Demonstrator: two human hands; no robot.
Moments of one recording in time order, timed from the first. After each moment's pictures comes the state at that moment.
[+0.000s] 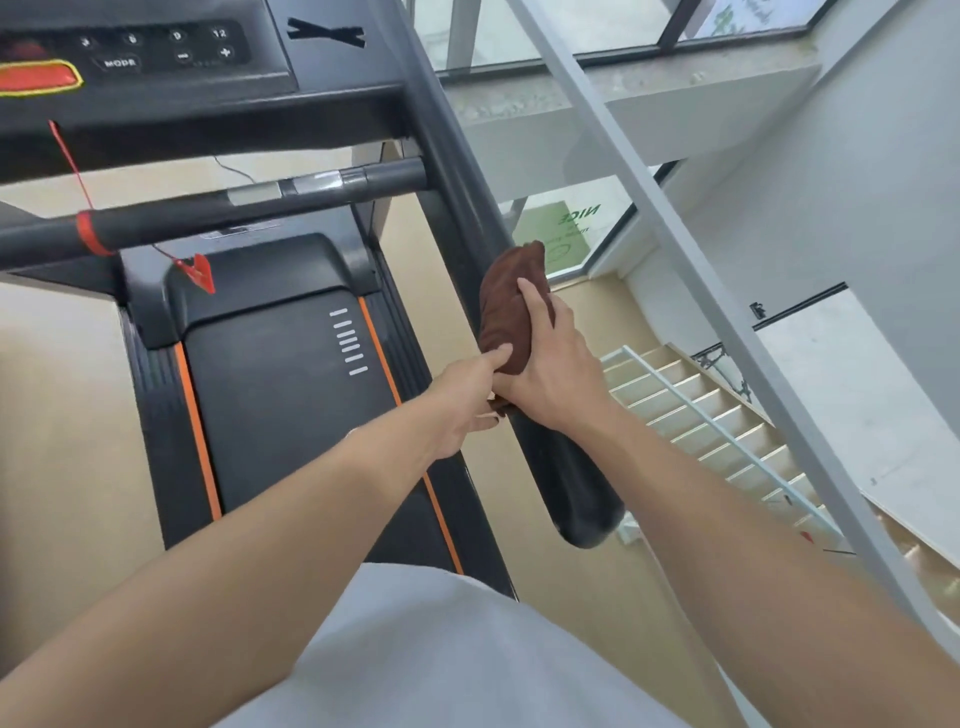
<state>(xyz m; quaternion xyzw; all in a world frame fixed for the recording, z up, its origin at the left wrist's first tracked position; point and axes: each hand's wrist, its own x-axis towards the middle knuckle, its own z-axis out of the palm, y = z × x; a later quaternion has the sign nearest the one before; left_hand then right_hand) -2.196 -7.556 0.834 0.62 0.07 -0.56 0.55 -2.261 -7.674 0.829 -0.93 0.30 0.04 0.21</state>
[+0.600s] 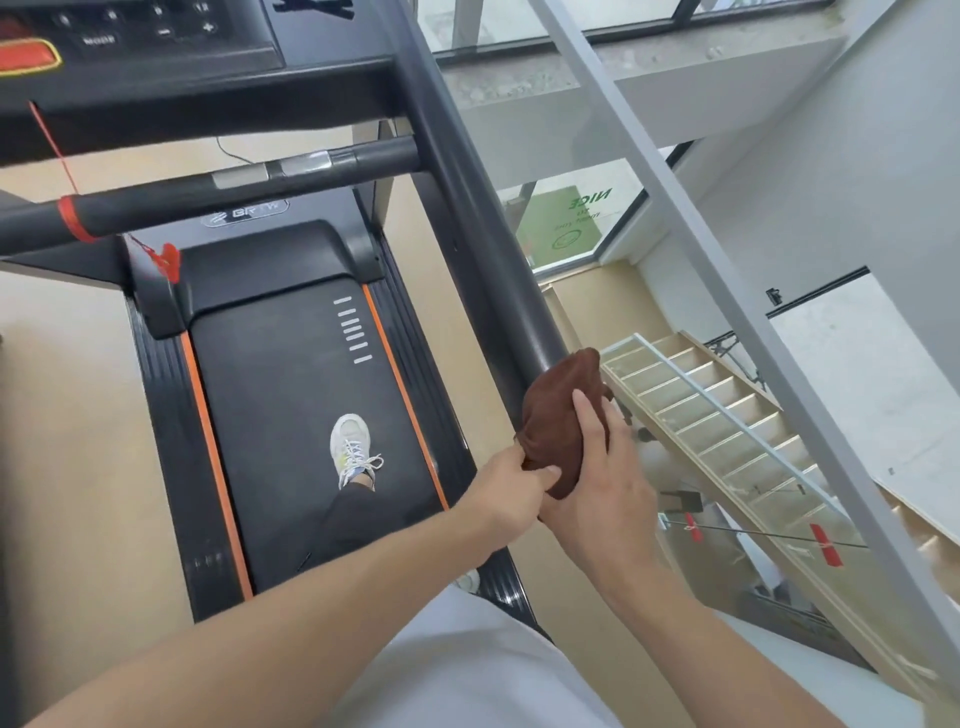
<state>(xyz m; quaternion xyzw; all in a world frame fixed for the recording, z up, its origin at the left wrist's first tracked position) -2.298 -7.541 0.811 0.65 -0.02 -0.57 0.50 -2.394 -7.626 0.812 -0.92 0.36 -0.04 0.16</state>
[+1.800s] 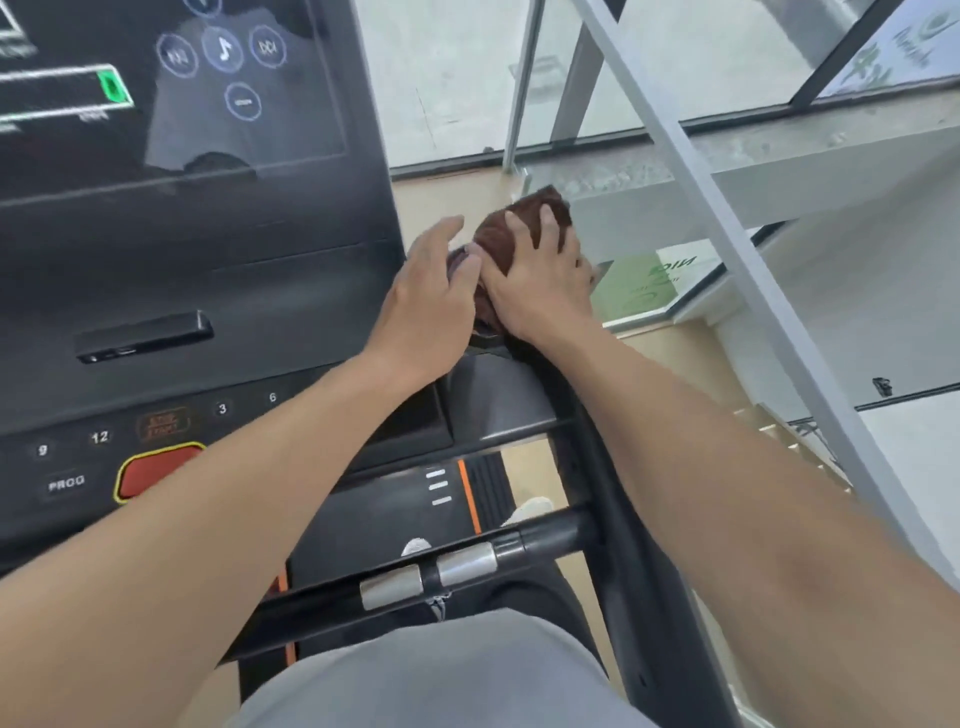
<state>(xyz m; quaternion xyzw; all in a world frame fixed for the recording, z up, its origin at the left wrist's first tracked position) -1.715 -7.616 0.918 0.85 -0.18 -0.18 0.46 -1.718 -7.769 0.850 -0.95 0.26 0.03 0.18</state>
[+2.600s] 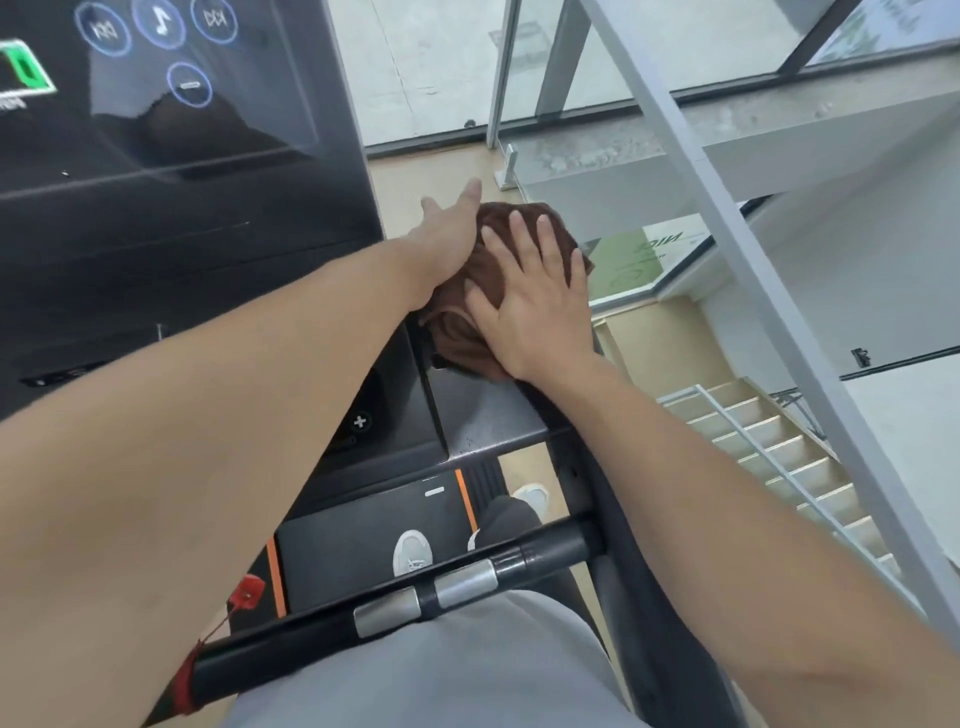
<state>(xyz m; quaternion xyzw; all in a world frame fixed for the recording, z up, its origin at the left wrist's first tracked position) -1.632 -7.680 0.882 0.84 -0.01 -0.38 0.38 -1.744 -7.758 0.840 -0.97 0.20 0.03 0.11</state>
